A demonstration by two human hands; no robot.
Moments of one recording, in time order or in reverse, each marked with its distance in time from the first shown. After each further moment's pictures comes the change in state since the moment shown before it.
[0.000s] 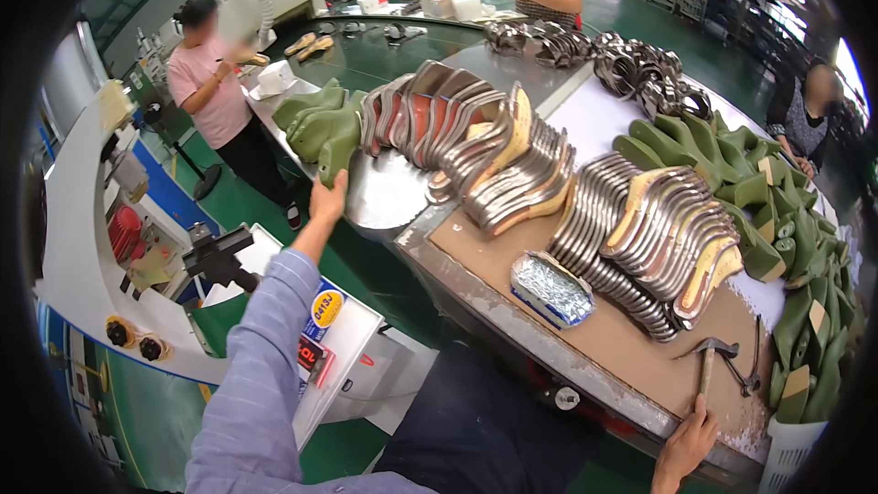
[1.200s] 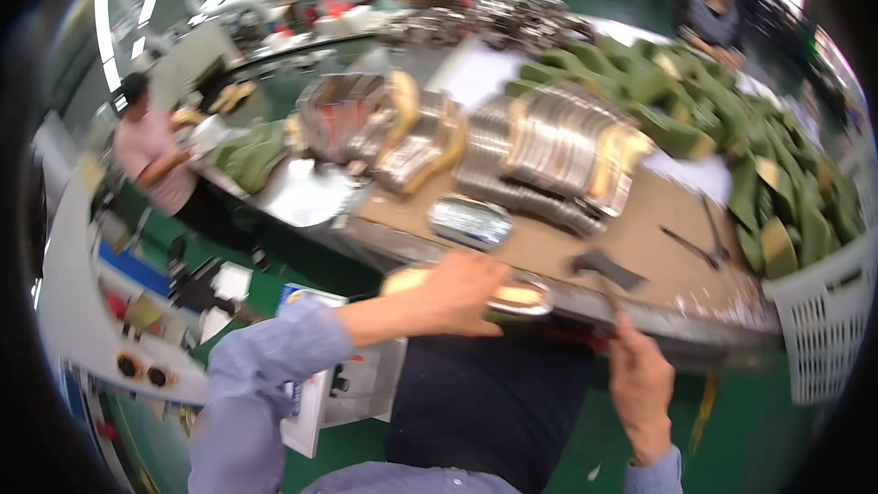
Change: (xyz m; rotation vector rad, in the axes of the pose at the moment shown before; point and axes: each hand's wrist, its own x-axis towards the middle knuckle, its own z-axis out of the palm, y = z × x) left_hand -0.361 0.215 -0.039 0.244 -0.925 1.541; right_hand -0.023 -0.075 -0.100 0.702 -0.105 0.016
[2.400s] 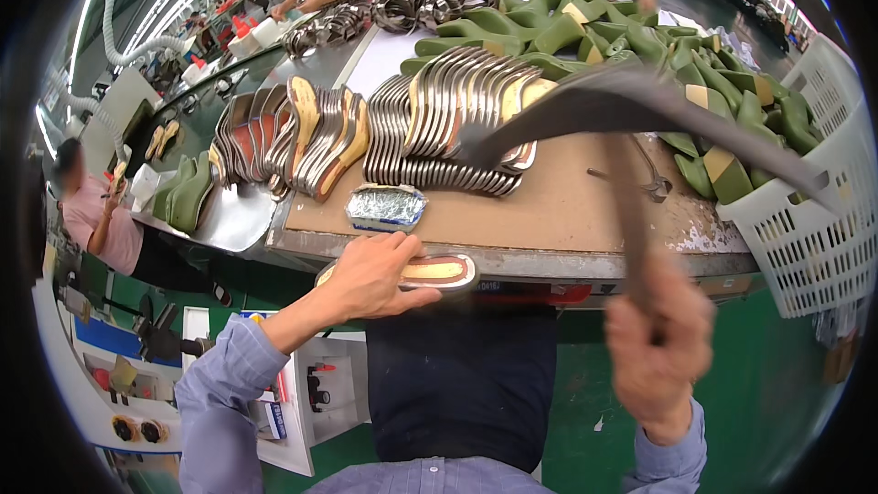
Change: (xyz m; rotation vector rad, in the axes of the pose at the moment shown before) left_hand 0.002 -0.001 -0.019 -0.122 0.012 -0.037; right_hand 0.012 -0.038 -0.070 0.150 0.289 -0.290
